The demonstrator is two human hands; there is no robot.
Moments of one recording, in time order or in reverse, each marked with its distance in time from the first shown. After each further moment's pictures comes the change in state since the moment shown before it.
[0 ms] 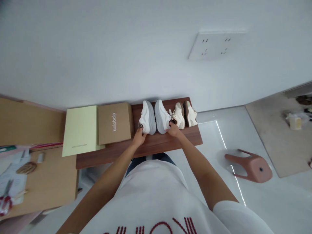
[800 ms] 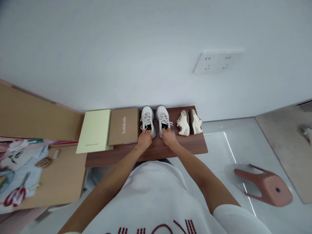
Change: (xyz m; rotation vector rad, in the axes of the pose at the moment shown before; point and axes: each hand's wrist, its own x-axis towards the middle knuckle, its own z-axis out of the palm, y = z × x) left_hand -0.016 0.045 -0.021 0.539 -0.021 0.232; right_hand -0.034 -0.086 0.017 -0.493 0.028 -0.283
